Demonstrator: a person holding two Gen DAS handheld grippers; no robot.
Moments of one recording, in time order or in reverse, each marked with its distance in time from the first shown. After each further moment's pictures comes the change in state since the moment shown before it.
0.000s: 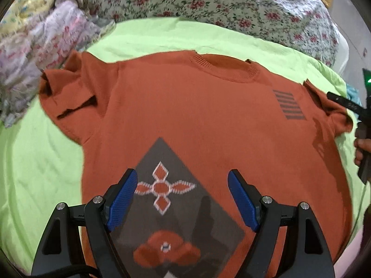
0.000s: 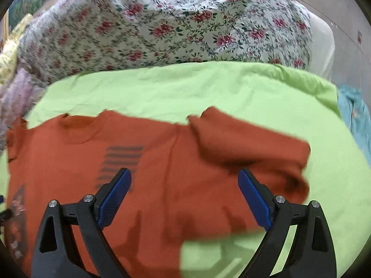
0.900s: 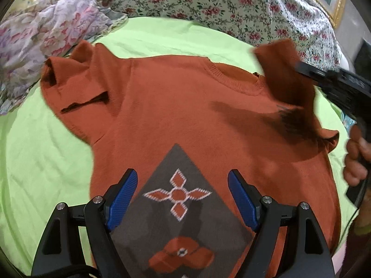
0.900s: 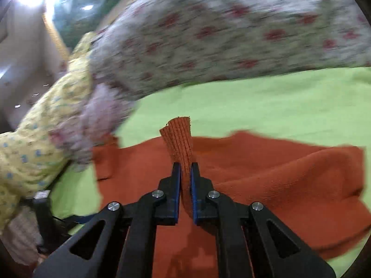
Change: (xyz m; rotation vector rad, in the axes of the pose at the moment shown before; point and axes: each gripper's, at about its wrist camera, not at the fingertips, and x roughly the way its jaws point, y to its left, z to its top) left arm -0.004 0.029 0.000 -0.081 -0.008 -0.050; right arm -0.019 0.130 0.027 0.045 -0.006 0.633
